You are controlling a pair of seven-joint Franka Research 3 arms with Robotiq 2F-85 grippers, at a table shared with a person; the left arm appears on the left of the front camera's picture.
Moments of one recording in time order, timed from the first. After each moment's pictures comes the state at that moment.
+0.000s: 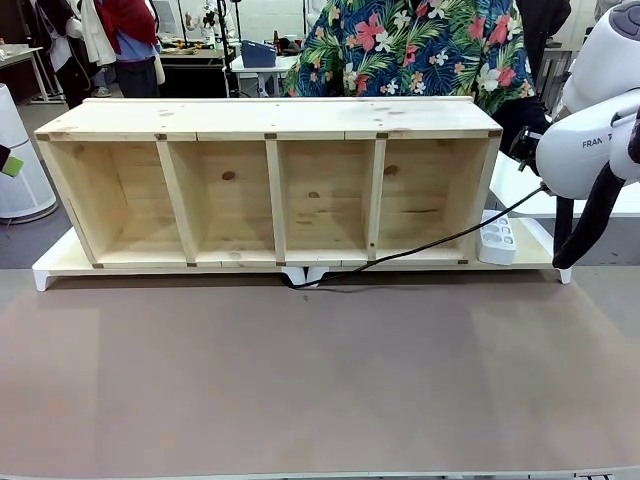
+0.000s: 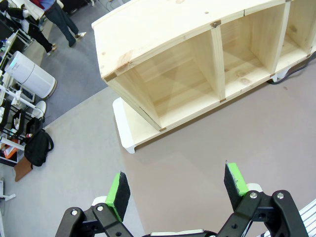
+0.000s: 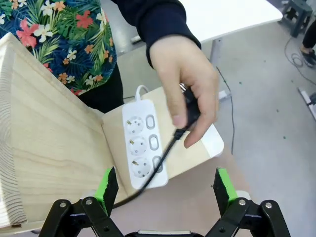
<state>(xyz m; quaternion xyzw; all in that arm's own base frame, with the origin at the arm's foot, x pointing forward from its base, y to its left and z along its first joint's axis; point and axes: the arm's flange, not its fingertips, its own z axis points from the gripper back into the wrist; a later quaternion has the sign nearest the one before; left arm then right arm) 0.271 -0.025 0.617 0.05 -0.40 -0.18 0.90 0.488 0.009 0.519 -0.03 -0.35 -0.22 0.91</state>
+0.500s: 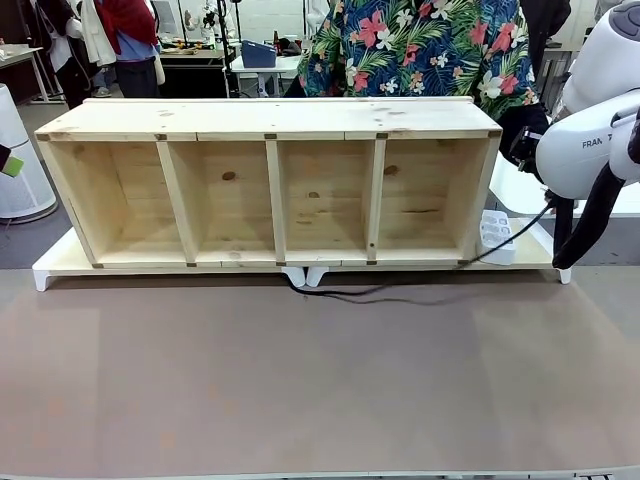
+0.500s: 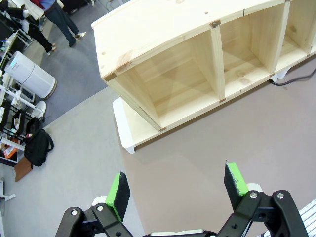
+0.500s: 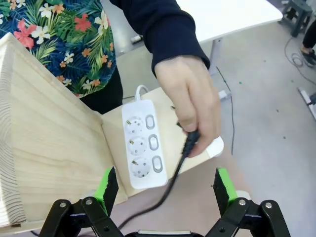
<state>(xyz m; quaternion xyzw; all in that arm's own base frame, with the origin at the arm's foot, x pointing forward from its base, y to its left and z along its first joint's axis) 0.271 -0.025 0.617 0.05 -0.40 -0.18 0.90 0.488 0.009 0.519 -0.03 -0.35 -0.22 0.91</state>
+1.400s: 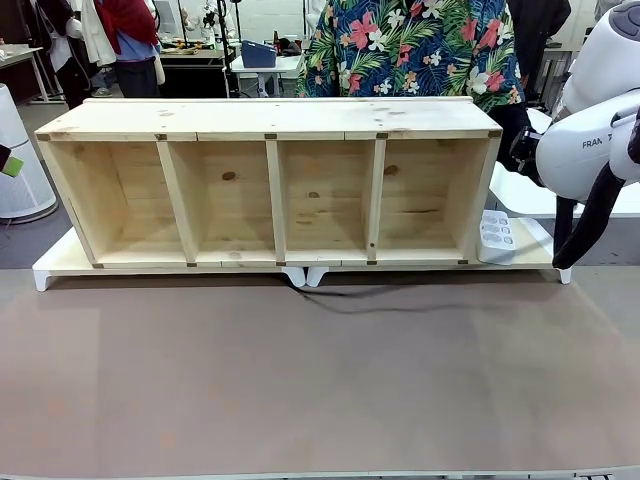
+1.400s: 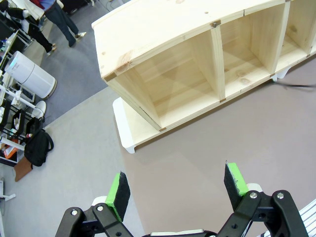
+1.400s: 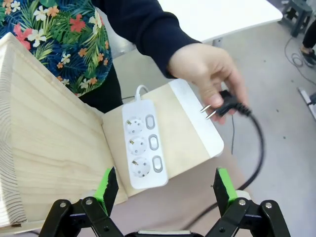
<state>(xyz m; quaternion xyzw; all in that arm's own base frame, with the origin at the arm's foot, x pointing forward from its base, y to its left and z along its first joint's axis) 0.271 -0.025 0.617 0.05 -0.40 -0.18 0.90 0.488 0.009 0.519 -0.03 -0.35 -0.22 0.91</state>
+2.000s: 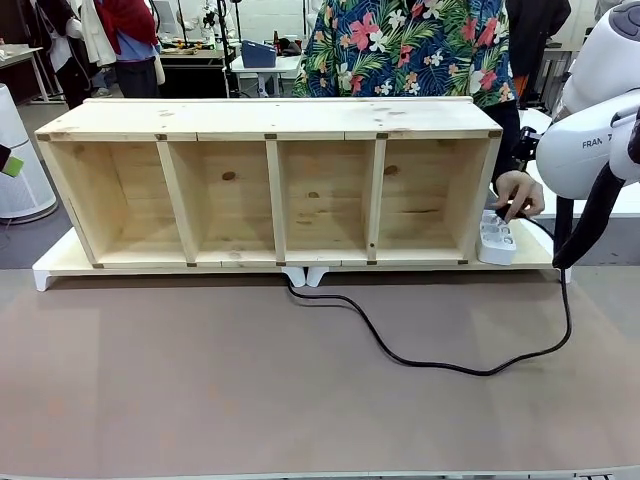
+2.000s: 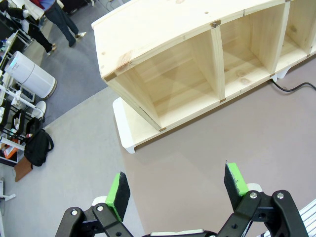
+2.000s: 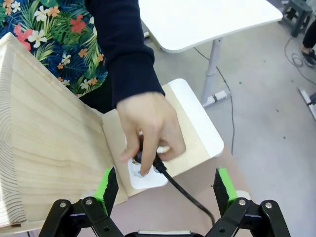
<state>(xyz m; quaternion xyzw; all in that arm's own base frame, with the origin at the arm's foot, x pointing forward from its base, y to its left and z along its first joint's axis) 0.271 -0.025 0.617 0.05 -0.40 -0.18 0.90 0.488 0.009 0.519 -0.03 -0.35 -0.22 0.91</state>
